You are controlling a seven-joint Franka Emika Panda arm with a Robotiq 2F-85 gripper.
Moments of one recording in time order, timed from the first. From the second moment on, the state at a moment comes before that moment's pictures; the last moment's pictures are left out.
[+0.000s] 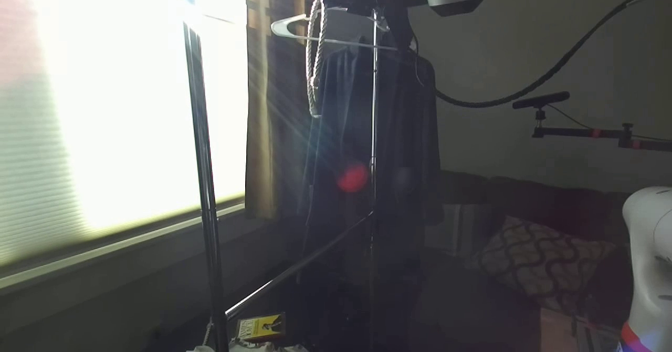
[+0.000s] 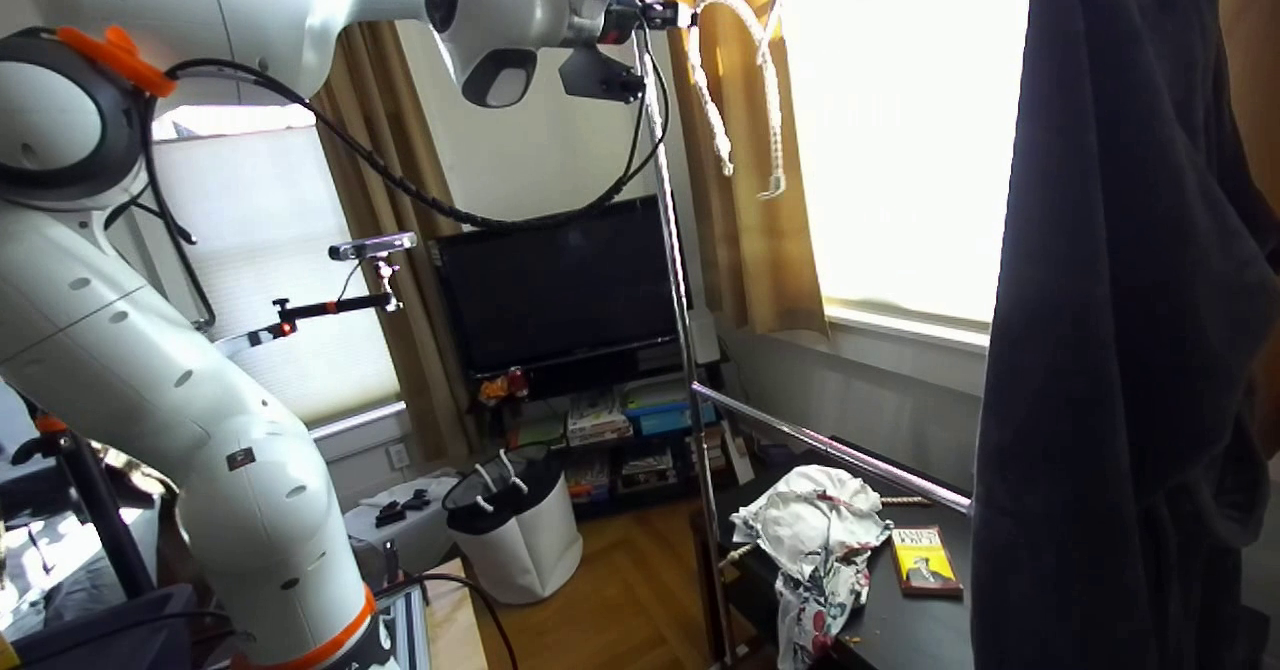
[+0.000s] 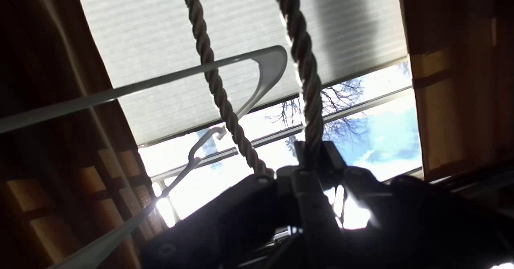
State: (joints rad) arm 0.23 -0.40 0.01 -2.00 1.10 3.18 -0.82
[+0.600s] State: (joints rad) arm 0.37 -0.59 -0.07 -2.18 1.15 3.19 -0.96
